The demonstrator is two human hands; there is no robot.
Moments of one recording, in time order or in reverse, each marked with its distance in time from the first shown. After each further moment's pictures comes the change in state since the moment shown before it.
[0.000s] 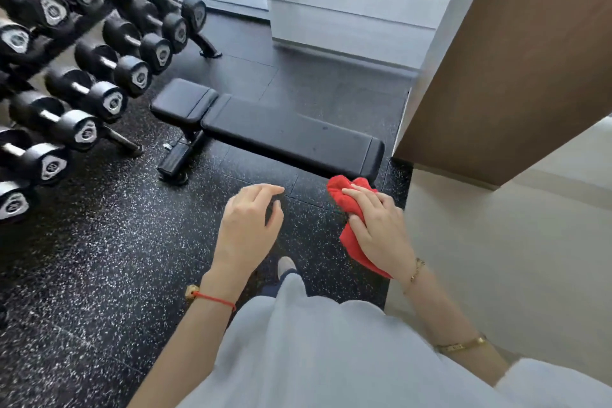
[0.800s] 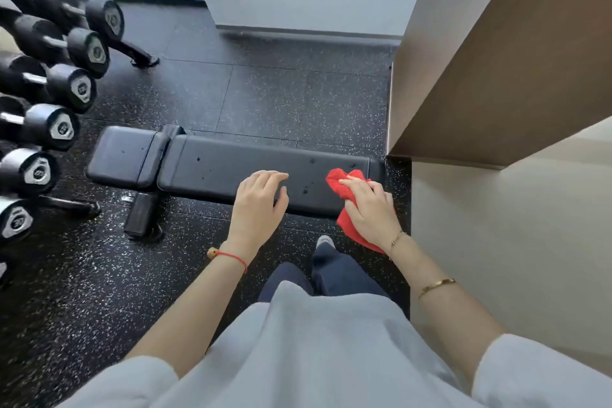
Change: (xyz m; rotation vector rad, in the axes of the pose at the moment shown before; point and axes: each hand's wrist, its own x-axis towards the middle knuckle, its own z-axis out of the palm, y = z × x) left_hand 0.366 -0.094 0.149 0.021 -0.183 0.226; right_hand 0.342 0.080 0.041 0.021 -0.131 0.272
